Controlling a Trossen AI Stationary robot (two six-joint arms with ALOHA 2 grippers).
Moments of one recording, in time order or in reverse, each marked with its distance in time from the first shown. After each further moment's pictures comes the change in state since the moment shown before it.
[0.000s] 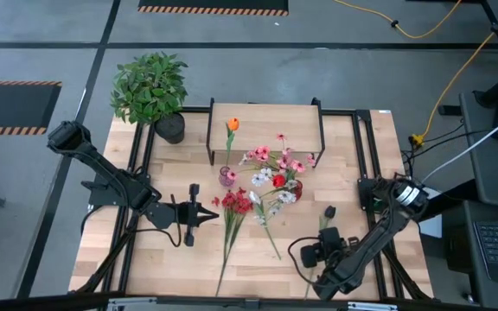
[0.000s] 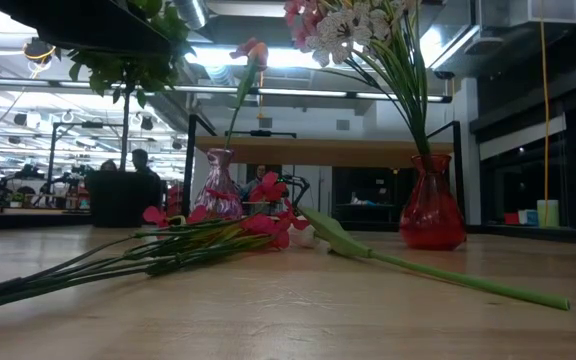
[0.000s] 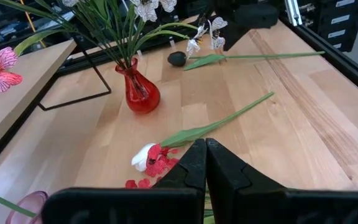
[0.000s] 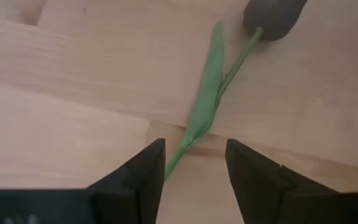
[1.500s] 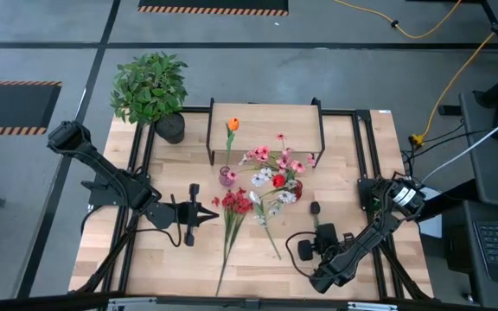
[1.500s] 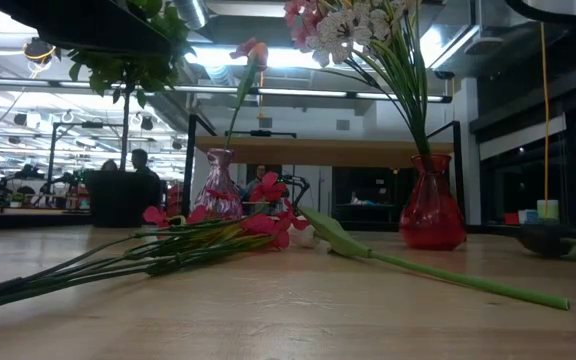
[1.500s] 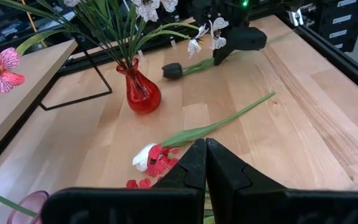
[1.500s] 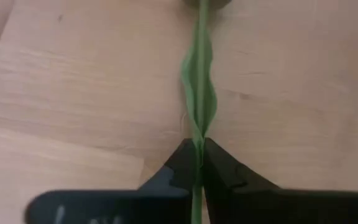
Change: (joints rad) left arm 0.000 0.000 0.000 0.000 -0.004 0.000; right arm -0.041 0.032 -0.147 0.173 0.052 -0.001
